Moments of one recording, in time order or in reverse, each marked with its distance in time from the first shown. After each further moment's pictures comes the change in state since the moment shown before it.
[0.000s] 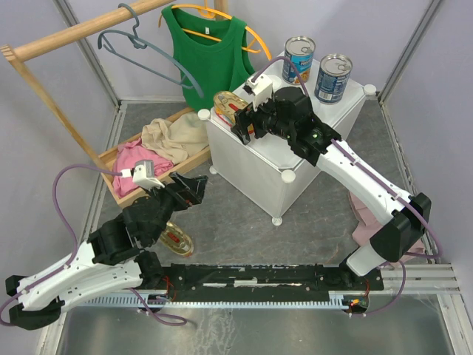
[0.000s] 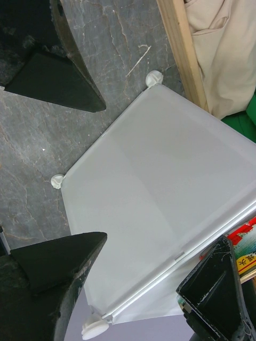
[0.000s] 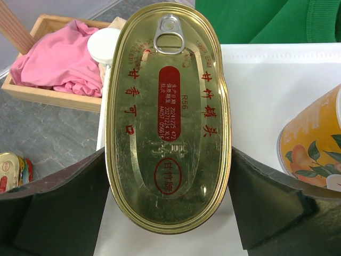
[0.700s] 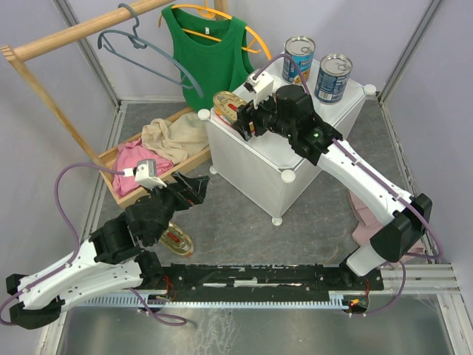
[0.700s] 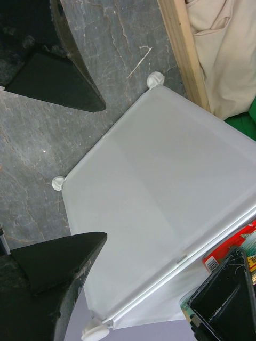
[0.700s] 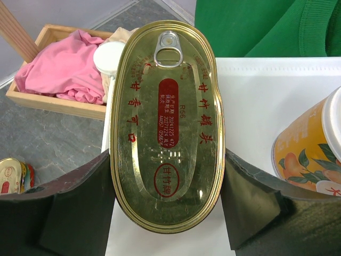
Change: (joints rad) left arm 0.000 0.019 0.003 0.000 0.000 0.000; right arm -0.001 -0.001 0.014 0.013 -0.005 -0.002
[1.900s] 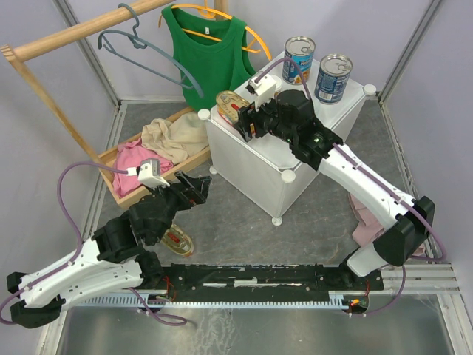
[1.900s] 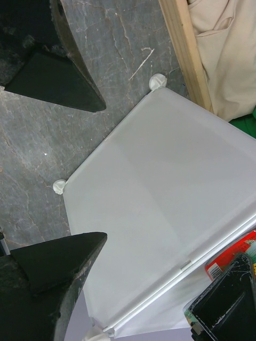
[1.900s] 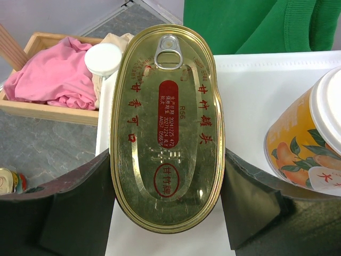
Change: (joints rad) left arm 0.000 0.024 0.000 0.001 0.001 0.000; right arm 0.016 -0.034 -0.063 0.058 0.071 0.008
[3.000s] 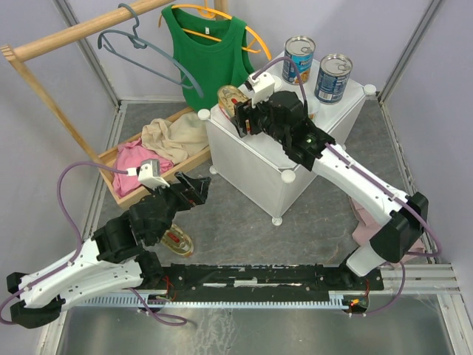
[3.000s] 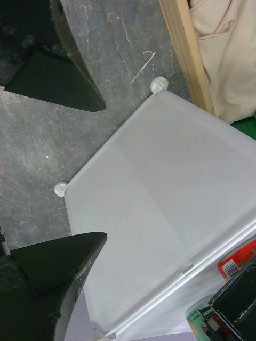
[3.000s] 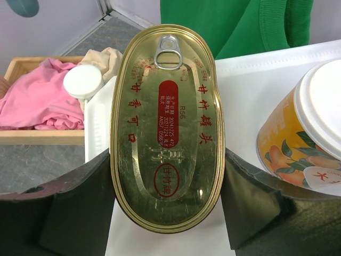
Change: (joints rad) left arm 0.000 -0.003 0.000 -0.014 -0.001 0.000; right arm 0.036 0.041 0.023 0.046 0.161 0.075
